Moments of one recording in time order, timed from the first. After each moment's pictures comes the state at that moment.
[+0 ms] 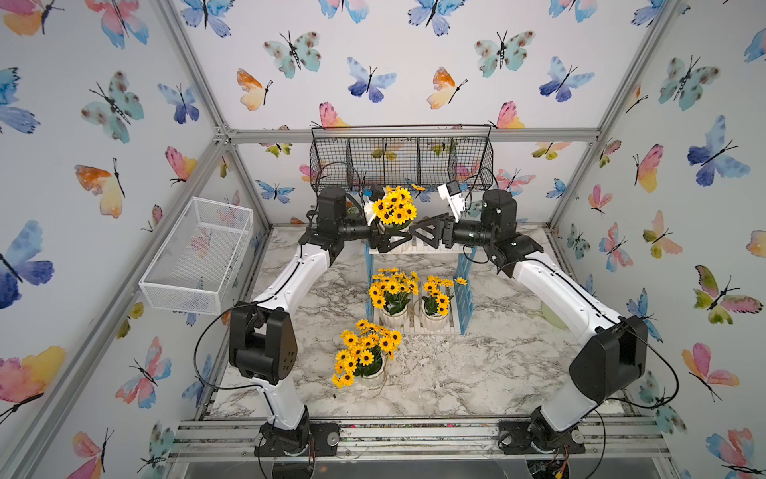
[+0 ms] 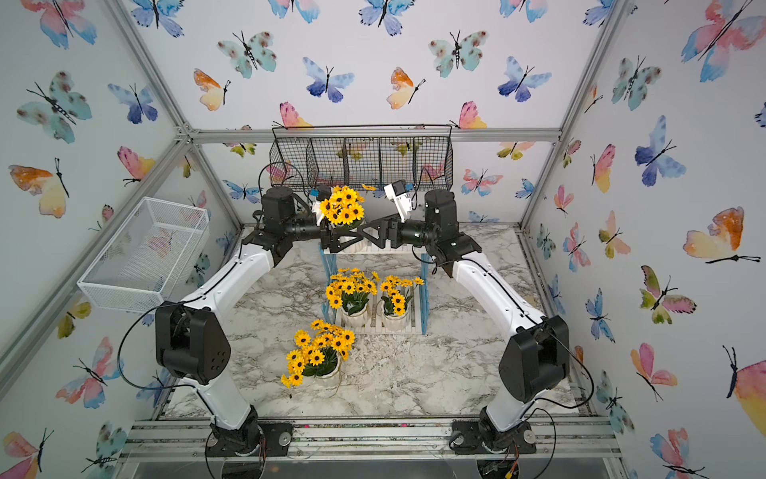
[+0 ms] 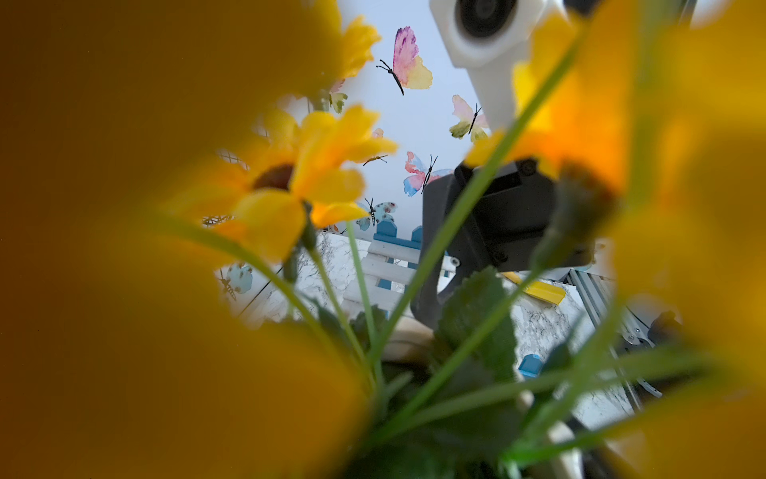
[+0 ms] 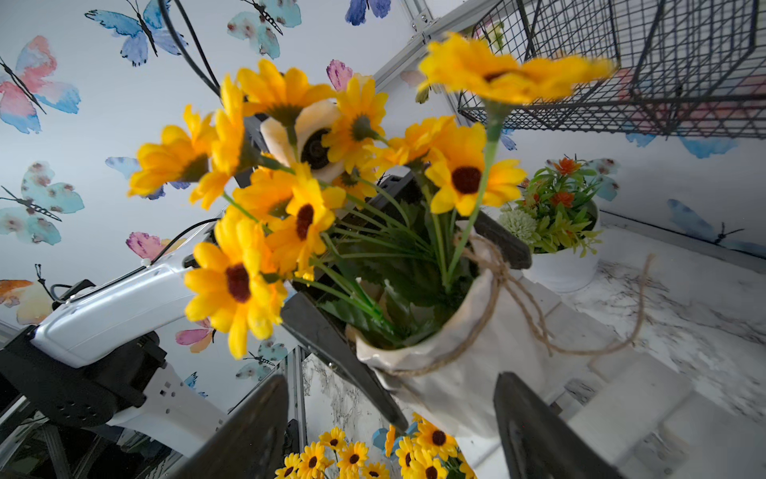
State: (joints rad) left arm -0.30 1.77 1.59 -0.04 1.05 0.13; right arm 0.48 1.64 1.55 -0.10 -0.83 0.40
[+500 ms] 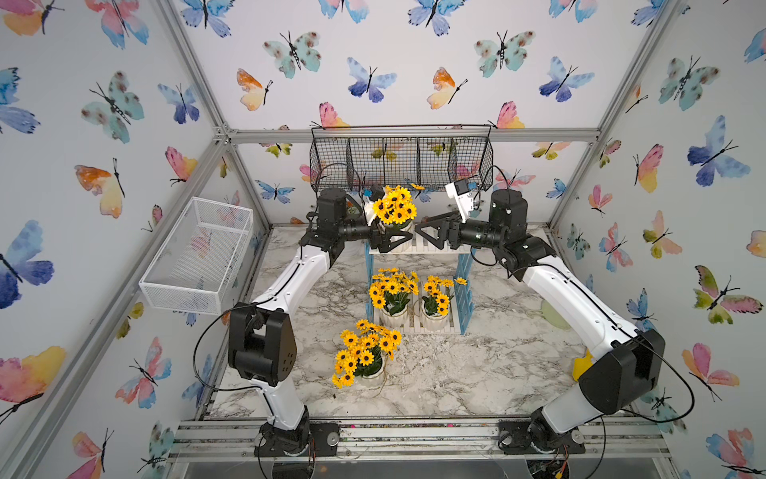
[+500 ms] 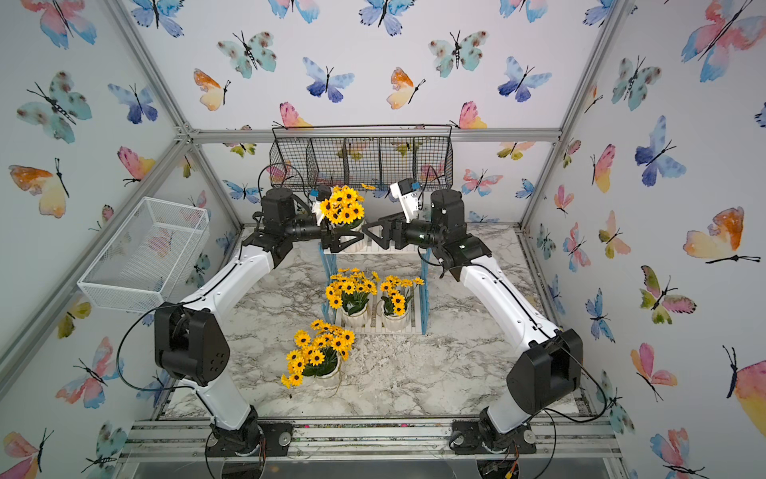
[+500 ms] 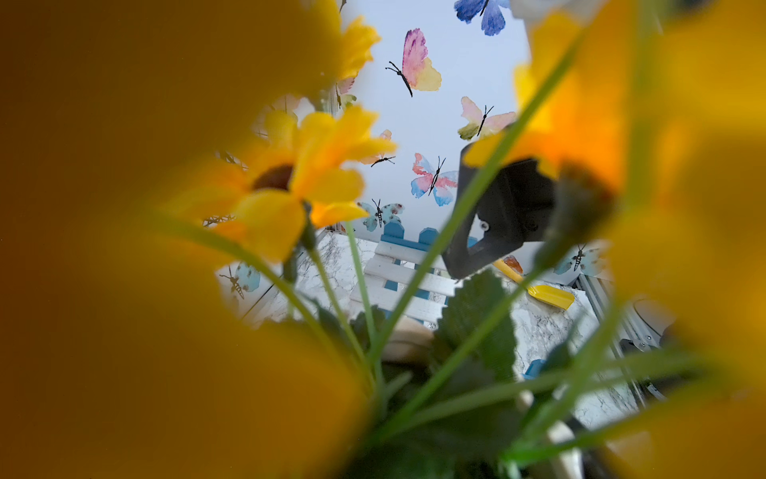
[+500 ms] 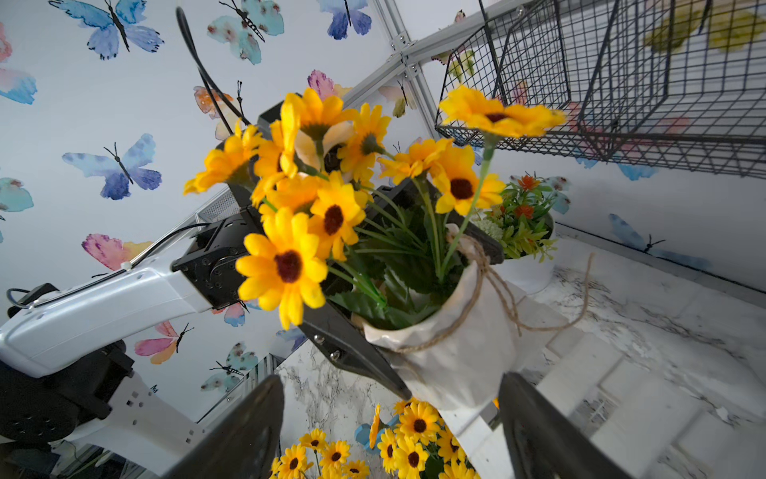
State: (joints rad) left arm -0.30 1.75 1.56 0.01 1.03 0.10; right arm 0.48 1.57 1.54 -0.18 -0.73 0.33
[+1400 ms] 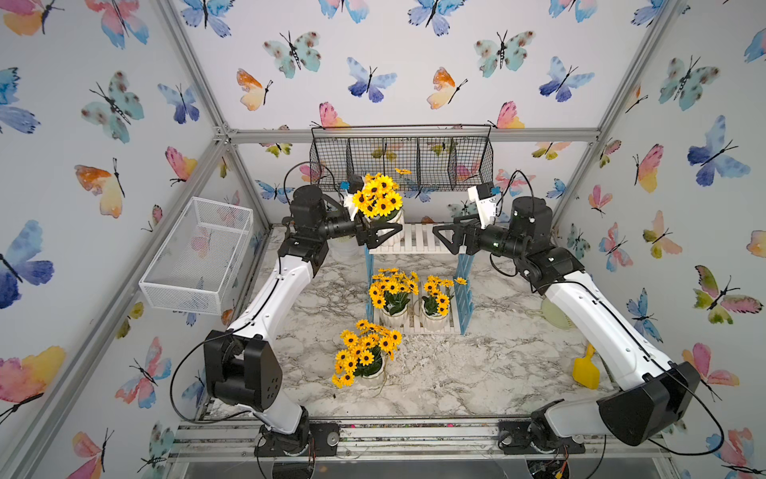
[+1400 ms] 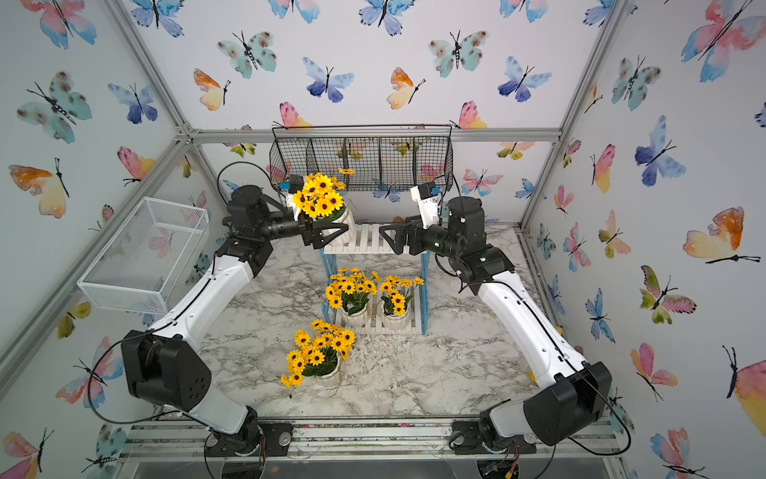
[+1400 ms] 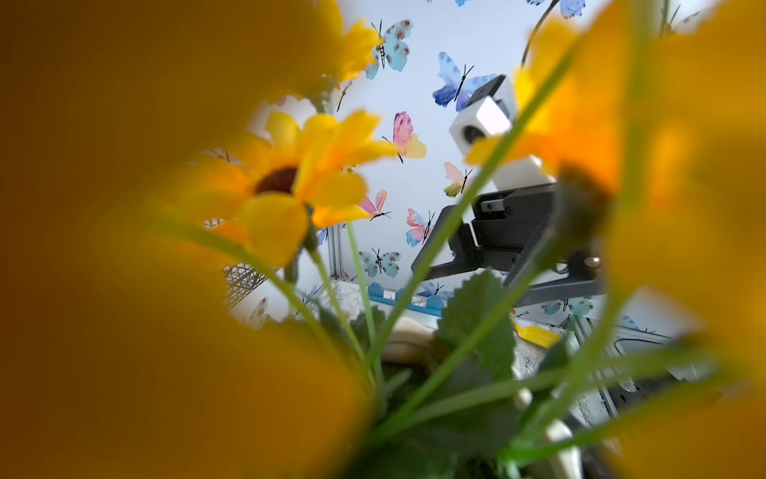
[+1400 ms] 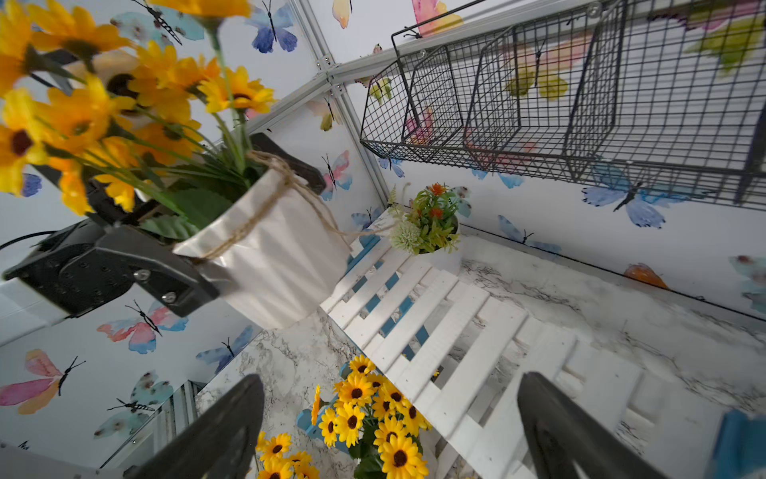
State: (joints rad) left arm -0.25 1.55 1.47 0.15 1.07 -0.07; right arm 0.43 1.40 1.45 -0.30 -0.50 0.23
